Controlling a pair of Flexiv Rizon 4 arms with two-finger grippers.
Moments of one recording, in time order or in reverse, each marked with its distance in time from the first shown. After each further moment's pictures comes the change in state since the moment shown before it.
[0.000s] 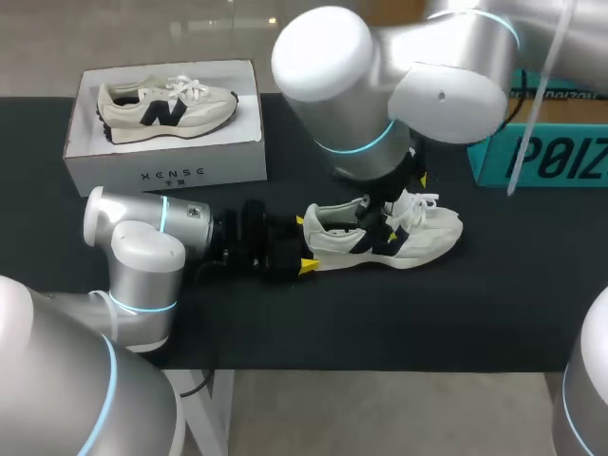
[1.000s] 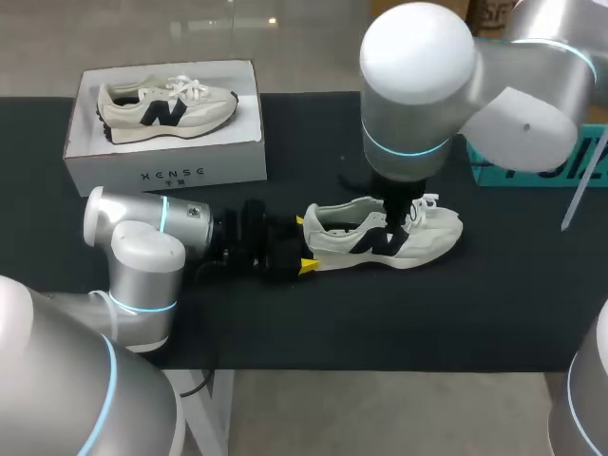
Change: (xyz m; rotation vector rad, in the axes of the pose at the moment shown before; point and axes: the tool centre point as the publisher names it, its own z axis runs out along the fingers) left arm 0.000 0.000 0.000 0.000 0.000 0.000; right arm -0.002 0.009 -0.006 -0.242 0.048 -0.305
